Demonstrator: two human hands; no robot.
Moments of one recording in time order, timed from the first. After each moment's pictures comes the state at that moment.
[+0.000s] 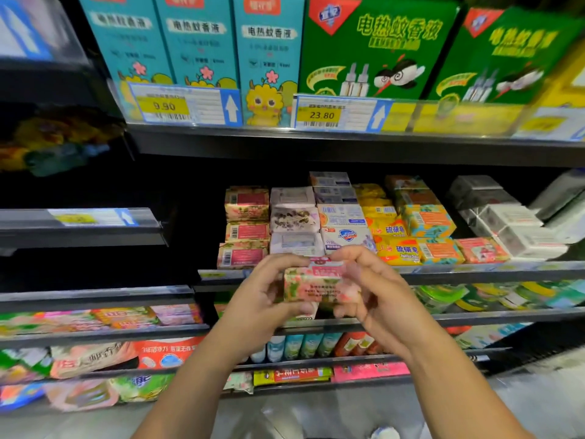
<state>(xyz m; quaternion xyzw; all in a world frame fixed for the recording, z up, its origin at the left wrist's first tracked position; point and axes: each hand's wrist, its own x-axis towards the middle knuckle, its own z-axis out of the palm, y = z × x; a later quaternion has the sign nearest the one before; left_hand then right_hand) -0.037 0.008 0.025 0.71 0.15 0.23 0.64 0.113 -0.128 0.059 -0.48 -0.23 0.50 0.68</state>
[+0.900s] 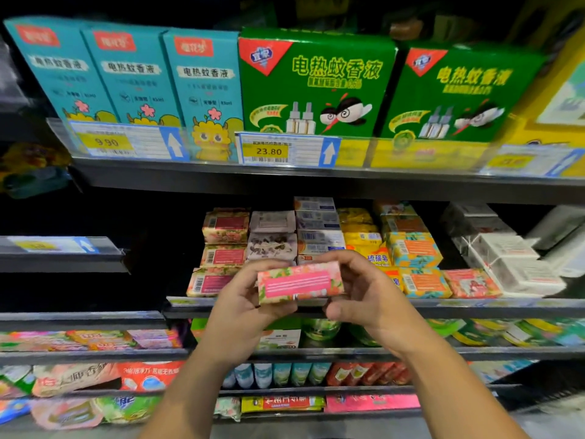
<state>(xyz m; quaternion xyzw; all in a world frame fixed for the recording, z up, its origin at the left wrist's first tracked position) 0.016 -0.006 0.045 0.68 0.20 0.33 0.63 0.187 -0.128 0.070 -0.53 -0.40 0.45 0.60</state>
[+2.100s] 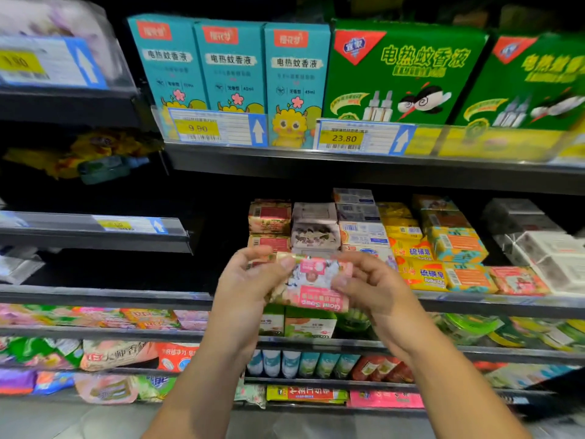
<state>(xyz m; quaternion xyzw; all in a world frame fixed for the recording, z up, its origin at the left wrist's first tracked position) -0.039 0.009 0.065 0.48 0.34 0.36 0.72 0.124 -0.098 0.058 -0.57 -0.29 0.45 0.62</state>
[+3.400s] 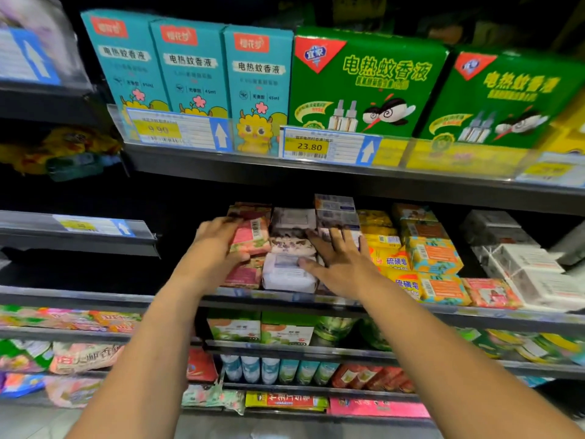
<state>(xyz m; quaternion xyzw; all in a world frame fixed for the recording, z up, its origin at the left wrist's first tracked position) -0.004 0.121 0.028 0.89 0.38 0.18 0.20 0.214 -0.029 0.024 -0.84 -0.53 0.15 0.02</state>
